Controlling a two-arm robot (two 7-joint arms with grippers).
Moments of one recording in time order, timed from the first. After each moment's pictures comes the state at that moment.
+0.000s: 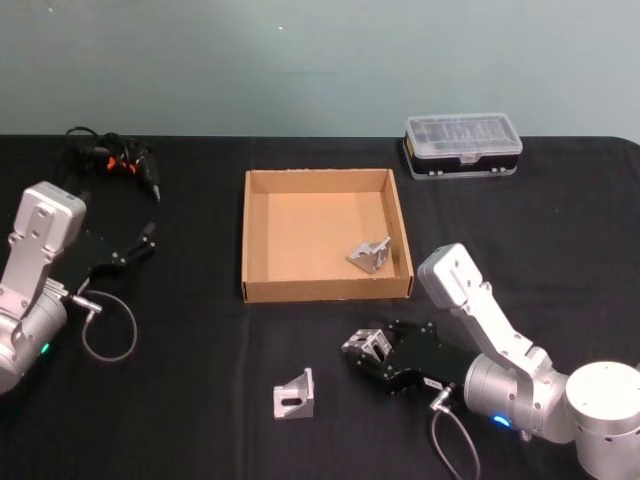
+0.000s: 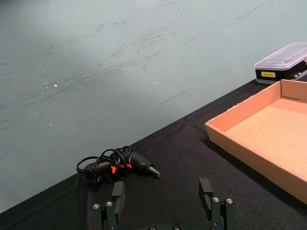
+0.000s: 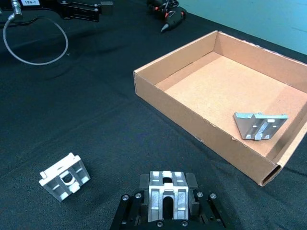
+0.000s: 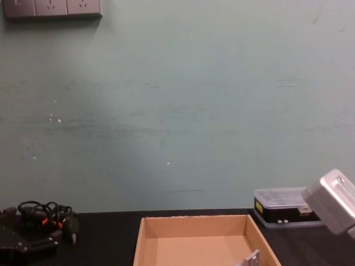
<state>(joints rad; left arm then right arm) -0.20 0.60 0.45 -1.41 -0.25 -0.12 0.03 0.12 0.45 -0.46 -1.58 0.19 0.29 0.43</state>
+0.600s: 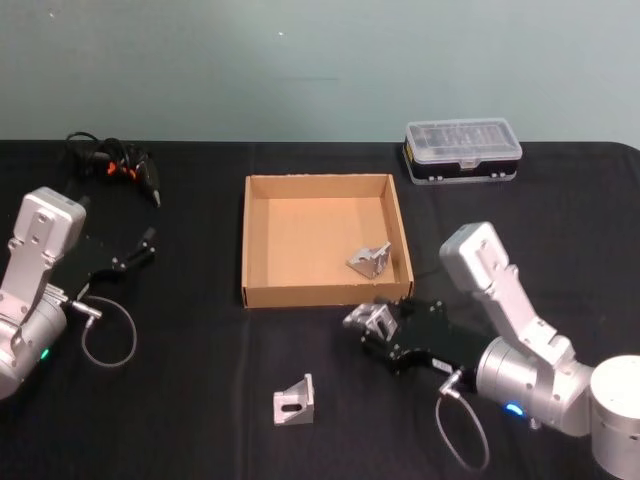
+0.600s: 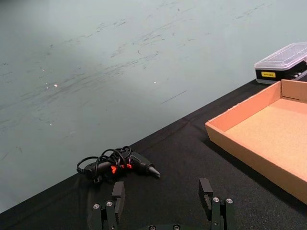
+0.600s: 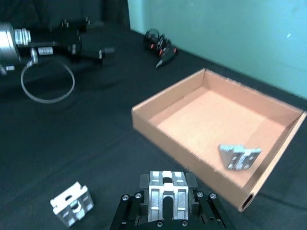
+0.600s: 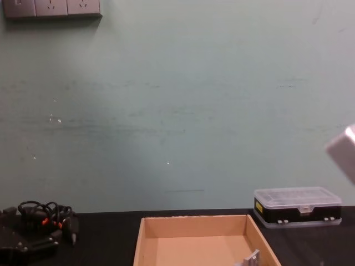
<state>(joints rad) -0.20 0.60 0.45 -1.41 -0.25 -0.12 0.03 0.09 0.47 -0.41 -1.68 0.23 0.27 0.42</state>
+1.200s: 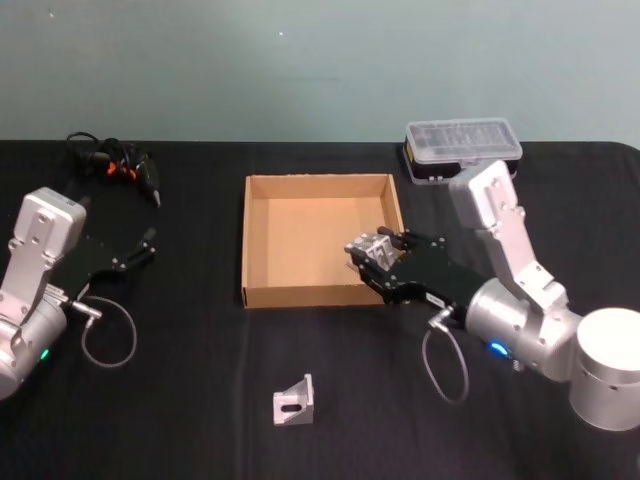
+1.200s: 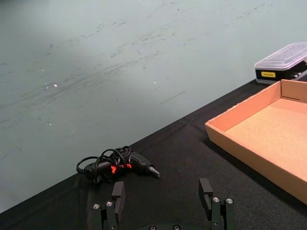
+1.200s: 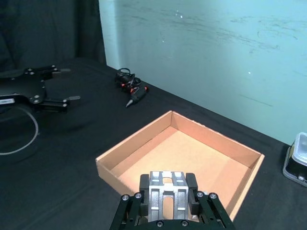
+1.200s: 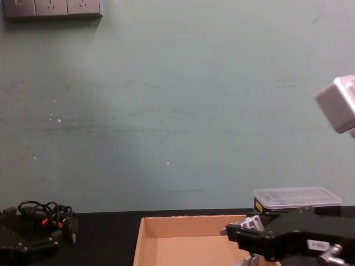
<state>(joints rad) -0.20 0.60 0.45 -1.41 -0.25 -0.12 0.03 0.19 0.39 -0.38 -1.61 0.22 0.22 0.36</state>
